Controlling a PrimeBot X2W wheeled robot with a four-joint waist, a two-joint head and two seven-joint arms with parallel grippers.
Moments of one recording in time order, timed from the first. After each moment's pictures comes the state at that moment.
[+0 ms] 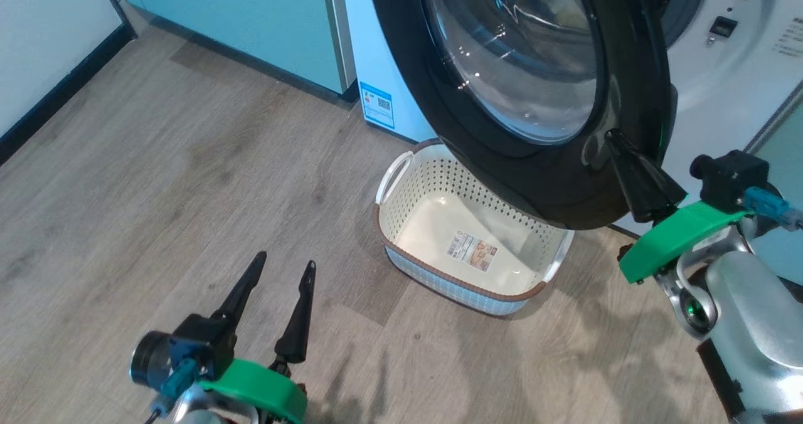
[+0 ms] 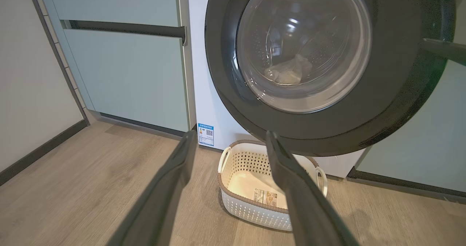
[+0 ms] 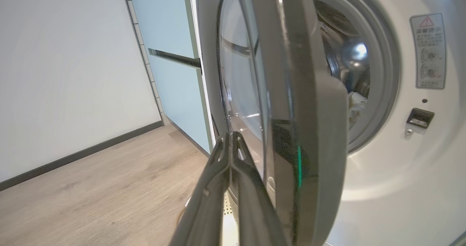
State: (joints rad) left arm 0.03 0.26 -0.29 -0.08 -0.32 0.14 -0.25; right arm -0.55 -0.16 0.38 0.51 0.33 0.13 -0.22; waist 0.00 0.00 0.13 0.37
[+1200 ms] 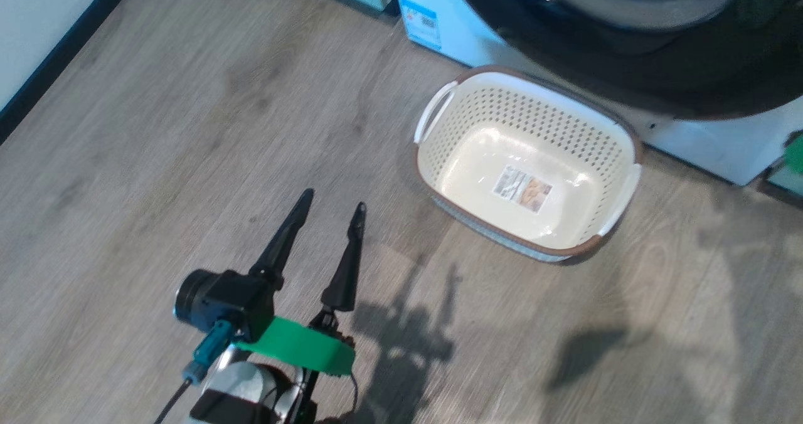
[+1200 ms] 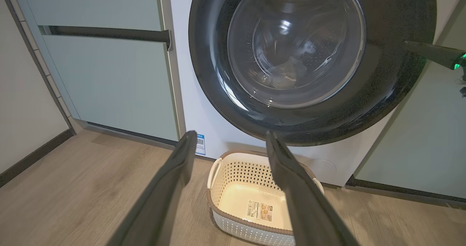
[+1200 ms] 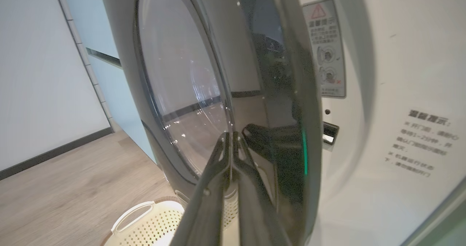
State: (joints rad) left arm -0.10 0.14 -0.29 -0.11 -0.24 0.07 -0.26; right arm -0.78 -0.33 0.18 0.60 0.27 0.13 -0.20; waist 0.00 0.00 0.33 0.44
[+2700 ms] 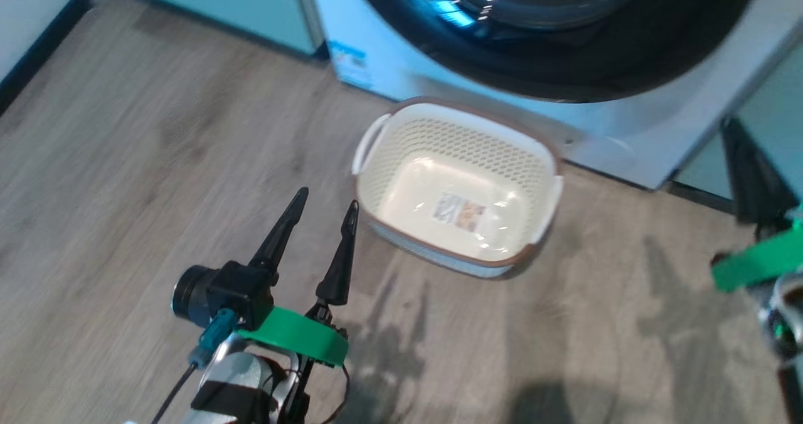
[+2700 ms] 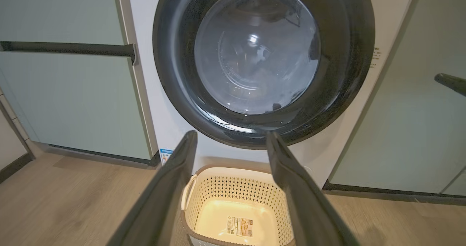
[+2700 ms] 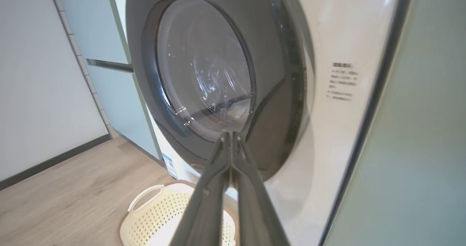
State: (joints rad) left arm -0.12 0.06 -0.19 -0.01 -0.15 -0.05 -0.26; right arm -0.42 -0.24 0.12 0.33 0.25 0.13 -0.25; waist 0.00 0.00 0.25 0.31
